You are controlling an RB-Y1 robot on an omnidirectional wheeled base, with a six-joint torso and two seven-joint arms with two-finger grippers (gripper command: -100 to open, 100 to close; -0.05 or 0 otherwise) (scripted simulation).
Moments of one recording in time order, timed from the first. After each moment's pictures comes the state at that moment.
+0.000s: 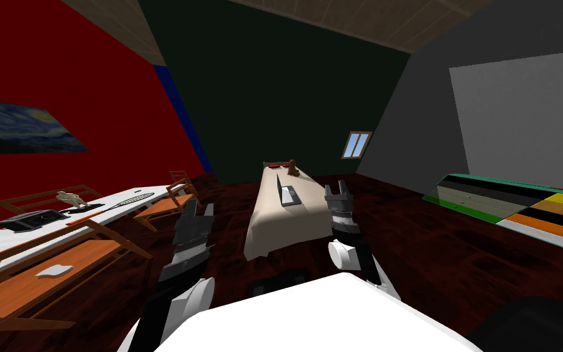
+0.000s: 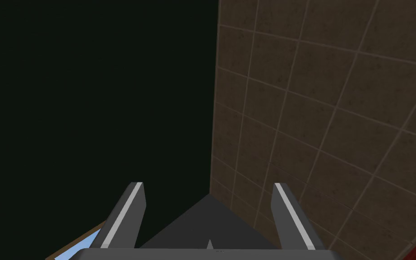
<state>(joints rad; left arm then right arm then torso) 0.54 -0.01 0.03 -2.27 0.03 -0.45 0.01 0.45 -0.01 -0.04 -2.27 -0.10 -0.51 -0.08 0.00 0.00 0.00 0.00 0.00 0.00</state>
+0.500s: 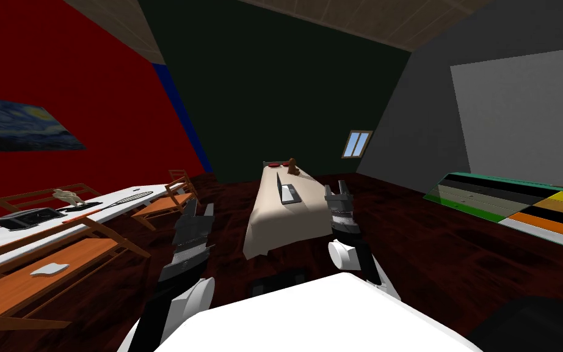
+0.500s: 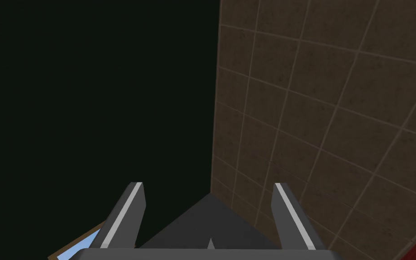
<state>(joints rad) 0.54 -0.01 0.03 -2.27 0.03 -0.45 0.01 0.45 -0.01 -0.04 -2.27 -0.10 -0.51 -0.08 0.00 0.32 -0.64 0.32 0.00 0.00</state>
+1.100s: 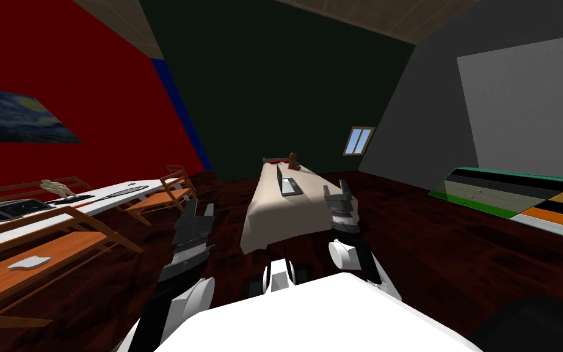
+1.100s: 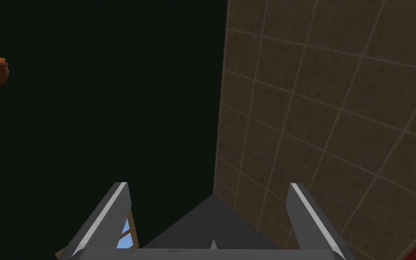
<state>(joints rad) 0.54 -0.01 0.03 -2.27 0.03 -0.45 0.01 0.45 -0.03 -0.04 -2.27 -0.09 -0.51 -0.08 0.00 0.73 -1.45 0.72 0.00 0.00</state>
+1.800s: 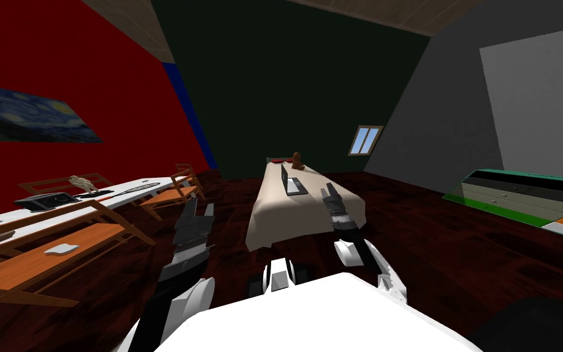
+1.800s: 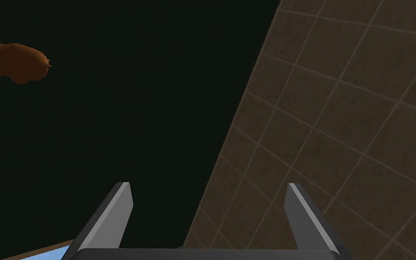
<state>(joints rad) 0.54 -0.01 0.02 -2.27 0.03 -0.45 0.01 0.42 -0.19 -0.09 -2.17 0.03 -0.46 0.02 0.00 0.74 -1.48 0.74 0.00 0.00</state>
